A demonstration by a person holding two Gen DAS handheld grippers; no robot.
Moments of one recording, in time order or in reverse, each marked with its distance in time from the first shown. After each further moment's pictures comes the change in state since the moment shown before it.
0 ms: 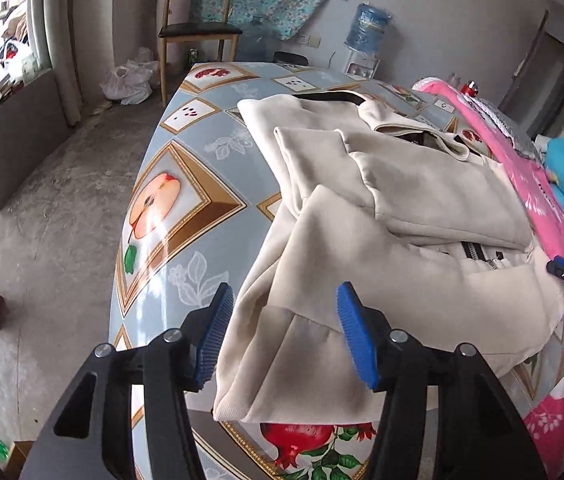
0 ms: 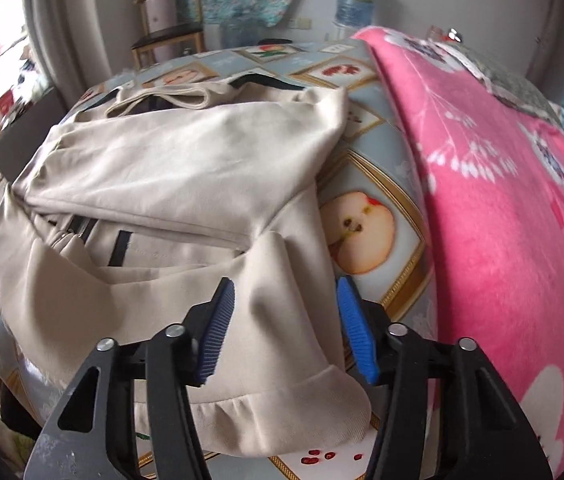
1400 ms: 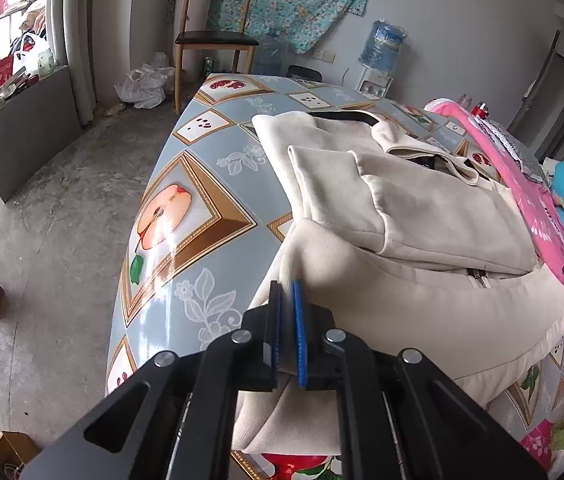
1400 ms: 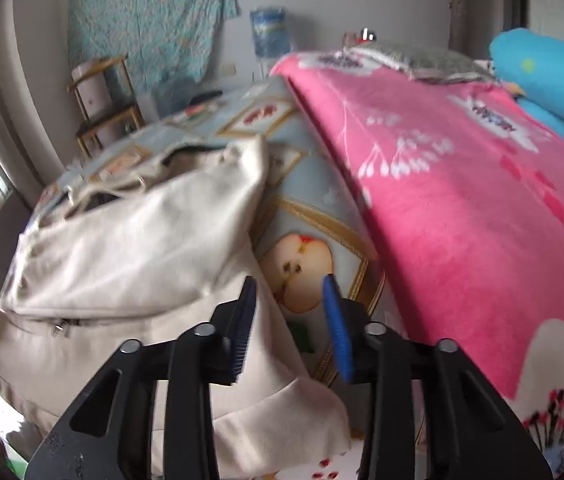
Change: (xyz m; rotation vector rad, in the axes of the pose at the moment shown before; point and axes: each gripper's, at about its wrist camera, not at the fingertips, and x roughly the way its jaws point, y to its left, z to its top) left arm -0.003 0.010 0.002 -0.077 -0.043 0.015; right arm -0.023 -0.032 0.004 0.334 -0.178 -0.067
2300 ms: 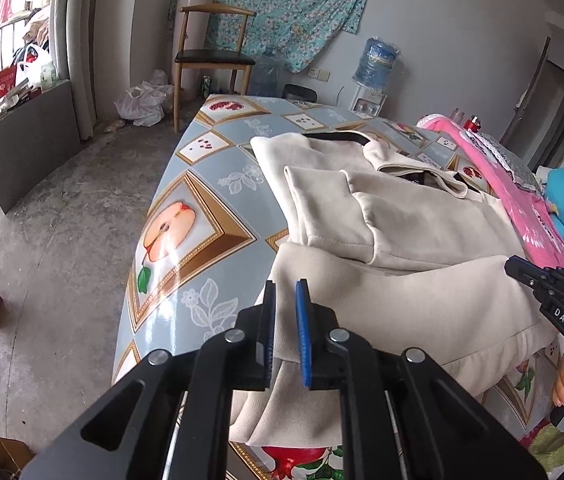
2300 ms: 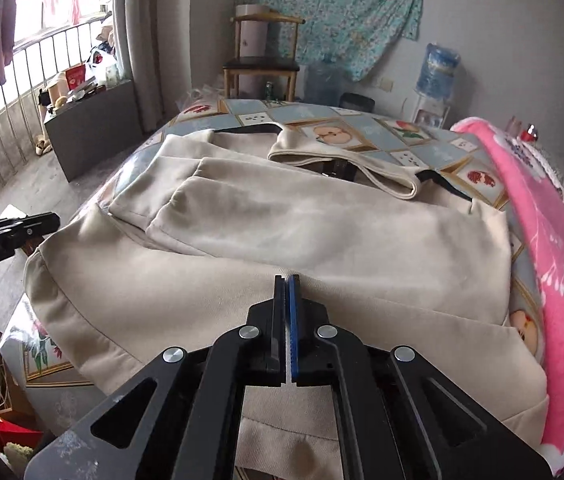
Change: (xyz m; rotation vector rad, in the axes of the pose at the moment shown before) left arm -0.021 -0.002 -0.002 0.020 -0.090 -0.002; right arm 0.006 0.208 -0.038 -0.503 0.014 0.216
